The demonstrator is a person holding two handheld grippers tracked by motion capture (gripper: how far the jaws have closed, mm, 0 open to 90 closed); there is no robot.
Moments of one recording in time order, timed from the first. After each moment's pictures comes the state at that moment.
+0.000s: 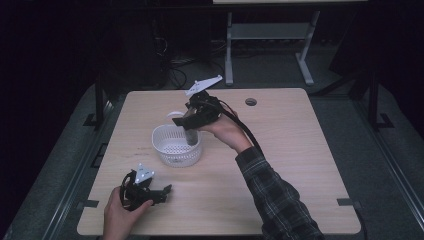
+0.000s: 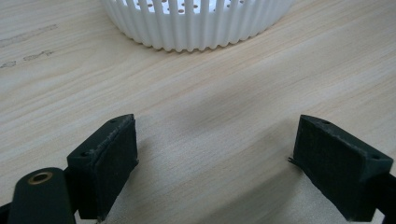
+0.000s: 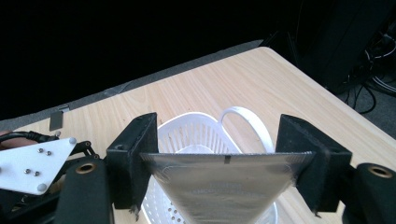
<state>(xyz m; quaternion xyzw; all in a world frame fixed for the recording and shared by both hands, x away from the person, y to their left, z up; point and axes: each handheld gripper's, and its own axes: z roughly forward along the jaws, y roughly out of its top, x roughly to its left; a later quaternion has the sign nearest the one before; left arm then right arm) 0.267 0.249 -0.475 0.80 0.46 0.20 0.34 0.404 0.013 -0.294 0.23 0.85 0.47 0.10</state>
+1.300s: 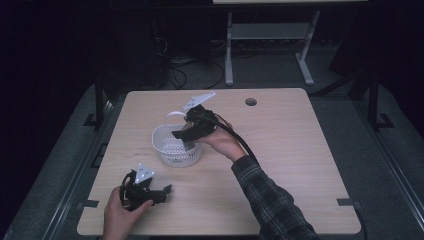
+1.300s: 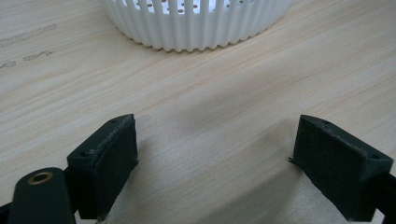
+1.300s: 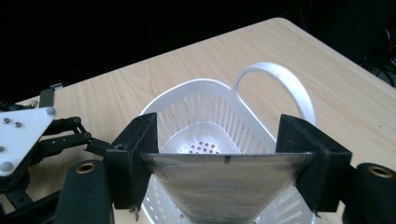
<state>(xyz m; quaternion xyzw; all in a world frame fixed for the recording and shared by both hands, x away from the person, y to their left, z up) 0.267 0.249 -0.475 0.80 0.45 0.20 0.34 0.404 0.026 -0.341 0.24 0.86 0.45 0.08</state>
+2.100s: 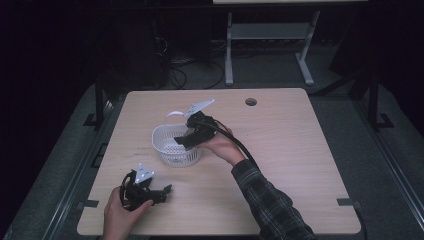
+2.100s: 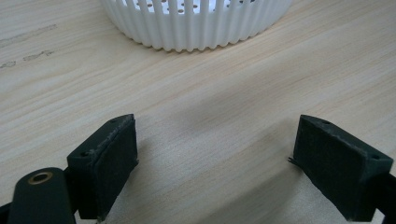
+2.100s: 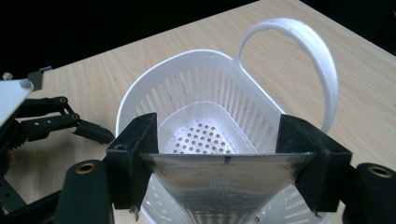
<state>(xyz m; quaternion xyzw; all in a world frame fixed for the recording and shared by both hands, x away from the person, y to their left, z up) 0.267 0.250 -0.475 0.80 0.45 0.20 0.34 0.405 0.027 -0.365 0.24 0.87 0.43 0.08</state>
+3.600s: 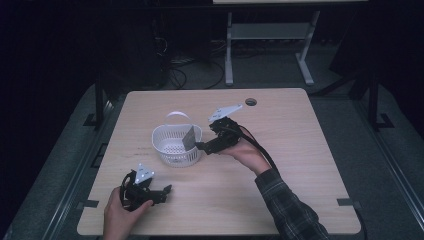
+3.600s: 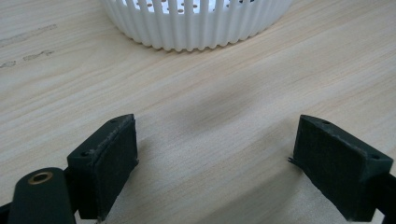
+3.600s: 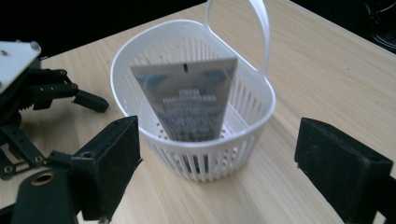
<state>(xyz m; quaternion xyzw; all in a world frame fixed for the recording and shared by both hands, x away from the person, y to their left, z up) 0.266 0.250 -0.475 0.80 0.45 0.20 0.34 0.383 -0.038 -0.365 0.27 0.85 0.44 0.09</state>
